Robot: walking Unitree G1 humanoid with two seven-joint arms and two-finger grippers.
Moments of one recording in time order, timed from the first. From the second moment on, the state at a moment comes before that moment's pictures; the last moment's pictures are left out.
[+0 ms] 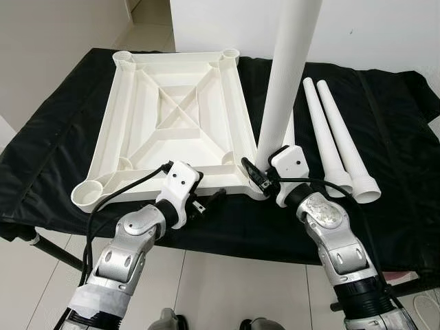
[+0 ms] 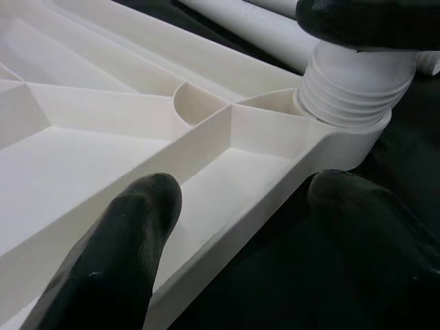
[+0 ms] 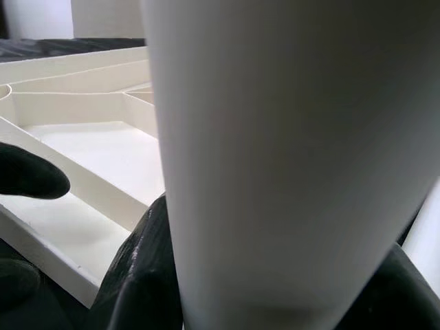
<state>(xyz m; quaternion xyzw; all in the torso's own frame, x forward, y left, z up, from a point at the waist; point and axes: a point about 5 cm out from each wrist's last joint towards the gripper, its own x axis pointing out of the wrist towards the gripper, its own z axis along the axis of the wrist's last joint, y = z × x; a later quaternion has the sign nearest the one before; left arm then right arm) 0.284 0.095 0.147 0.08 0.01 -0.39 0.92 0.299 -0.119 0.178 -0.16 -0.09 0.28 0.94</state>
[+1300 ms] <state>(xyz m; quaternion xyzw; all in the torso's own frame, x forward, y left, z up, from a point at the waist) 0.281 0.094 0.150 0.08 -0.01 -0.39 0.92 0.312 -0.088 0.183 0.02 -0.07 0.07 0.99</state>
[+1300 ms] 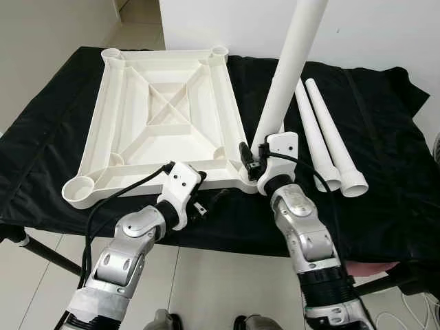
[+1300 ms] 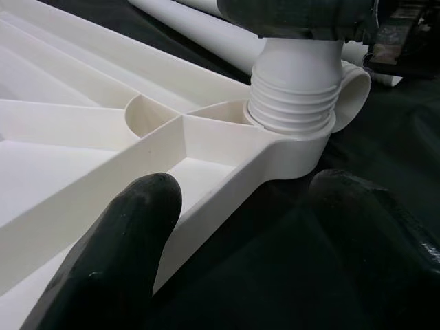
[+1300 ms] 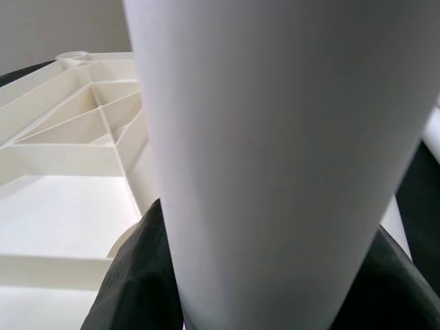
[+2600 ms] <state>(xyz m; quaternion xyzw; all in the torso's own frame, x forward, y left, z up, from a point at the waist) 0.278 0.079 0.153 0.07 -0.02 -0.41 0.91 0.334 -0.131 0.173 -0.09 -0.07 0.31 0.94</state>
